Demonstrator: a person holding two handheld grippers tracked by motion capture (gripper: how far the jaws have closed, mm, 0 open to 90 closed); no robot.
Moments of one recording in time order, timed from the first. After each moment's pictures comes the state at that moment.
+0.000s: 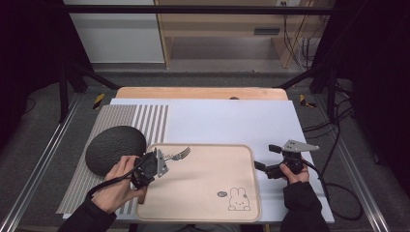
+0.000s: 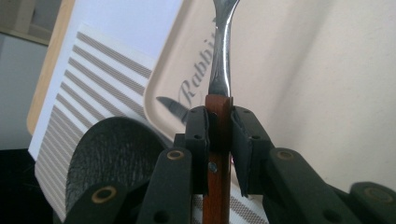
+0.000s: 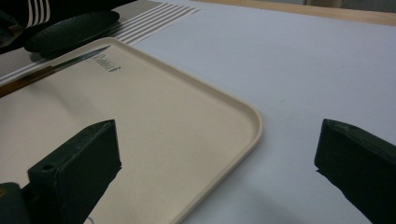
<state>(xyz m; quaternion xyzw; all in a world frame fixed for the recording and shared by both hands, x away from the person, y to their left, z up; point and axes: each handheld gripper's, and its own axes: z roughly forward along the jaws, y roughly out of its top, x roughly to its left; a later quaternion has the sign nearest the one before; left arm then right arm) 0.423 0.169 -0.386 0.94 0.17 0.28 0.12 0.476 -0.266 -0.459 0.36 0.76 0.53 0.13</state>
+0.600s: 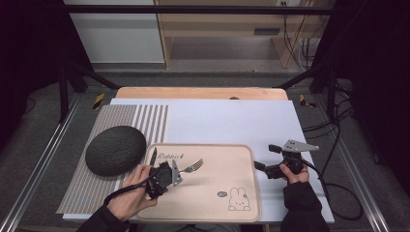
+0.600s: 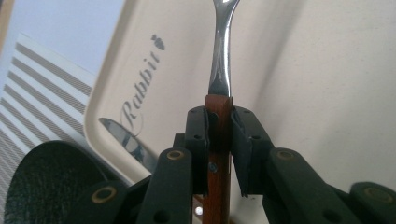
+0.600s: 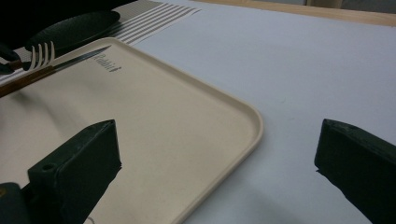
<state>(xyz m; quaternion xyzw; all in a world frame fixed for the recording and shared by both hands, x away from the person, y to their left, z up) 0.410 0.136 -0.407 0.95 0.17 0.23 0.11 0.476 -0.266 -0.458 0.36 0.76 0.53 0.13</state>
